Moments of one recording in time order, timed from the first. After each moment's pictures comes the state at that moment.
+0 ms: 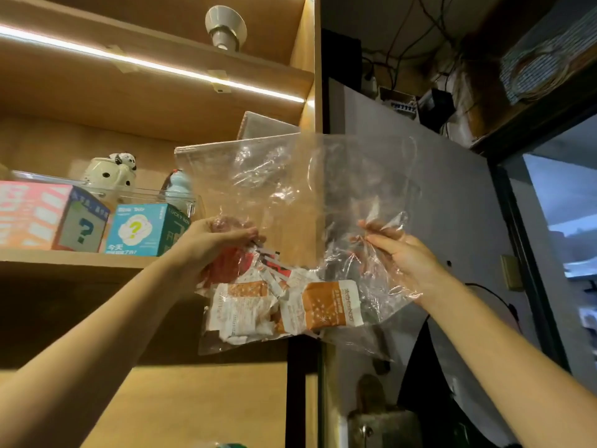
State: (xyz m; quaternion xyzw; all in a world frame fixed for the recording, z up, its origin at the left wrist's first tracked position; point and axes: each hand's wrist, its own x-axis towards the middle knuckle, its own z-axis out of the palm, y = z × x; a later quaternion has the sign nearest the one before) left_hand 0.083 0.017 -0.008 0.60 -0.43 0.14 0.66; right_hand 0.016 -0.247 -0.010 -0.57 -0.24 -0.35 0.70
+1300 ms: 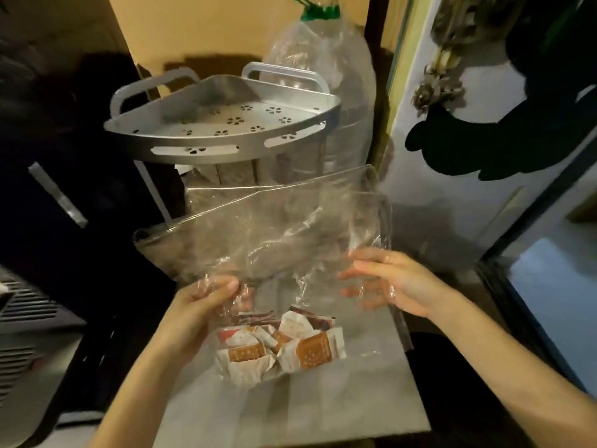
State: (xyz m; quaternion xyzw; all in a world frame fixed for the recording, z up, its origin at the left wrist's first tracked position) left_hand -0.132 0.168 -0.534 0.64 0.04 -0.15 0.76; right_hand -0.138 -0.129 -0.511 -0.65 0.09 0.18 0.73
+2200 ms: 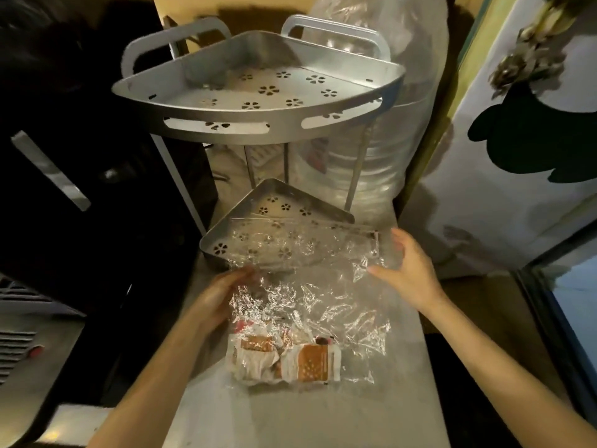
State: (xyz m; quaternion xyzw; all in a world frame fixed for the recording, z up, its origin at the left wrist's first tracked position) left_hand -0.068 0.171 -0.612 0.57 0.20 -0.22 0.77; right_hand -0.069 -0.133 -0.588 -0.90 0.07 -0.01 0.43
